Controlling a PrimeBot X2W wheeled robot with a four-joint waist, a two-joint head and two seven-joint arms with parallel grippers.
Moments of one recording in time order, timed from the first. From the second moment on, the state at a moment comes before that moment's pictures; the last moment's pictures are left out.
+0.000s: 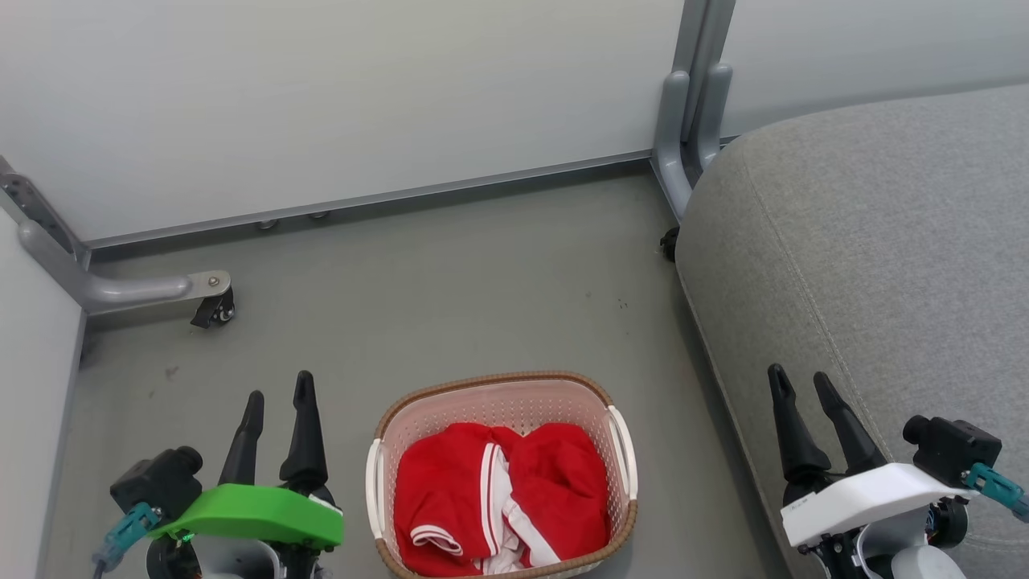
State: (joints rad) left arm -0.04 0.04 -0.08 0.18 -0.66 -0.04 -0.12; right arm -0.01 -0.04 0.03 0.12 0.58 0.13 -0.12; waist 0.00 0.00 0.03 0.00
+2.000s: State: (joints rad) left arm 0.01 0.05 -0.18 0.13 -0.10 -0.03 -0.26; right arm 0.03 -0.05 0.03 0.04 0.10 0.13 -0.25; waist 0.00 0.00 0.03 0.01
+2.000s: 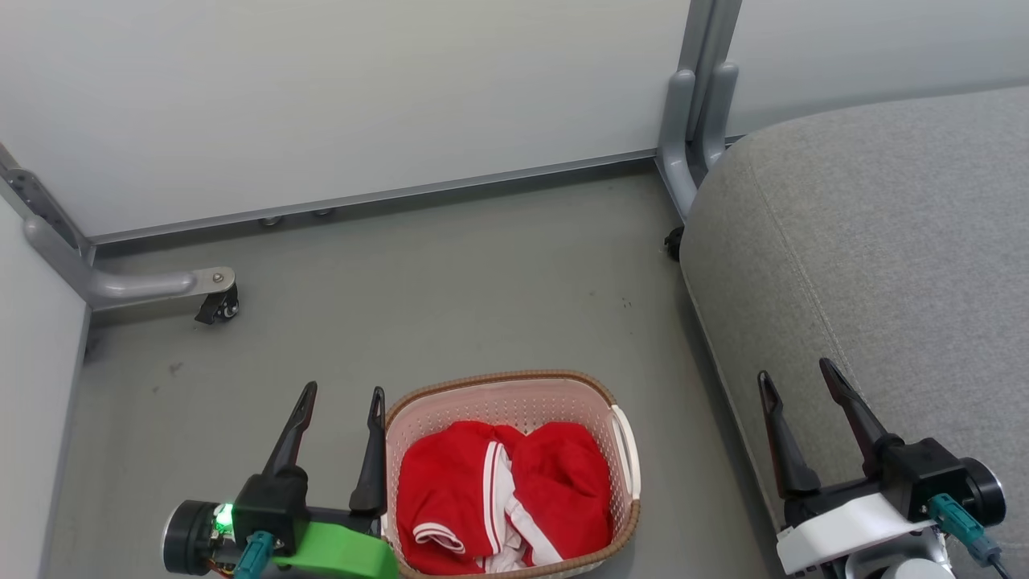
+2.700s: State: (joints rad) left arm 0.02 0.05 -0.18 0.14 -0.07 -0.03 -0.26; right arm 0.04 -0.05 0.02 0.03 0.09 0.13 -0.26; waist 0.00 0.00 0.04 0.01
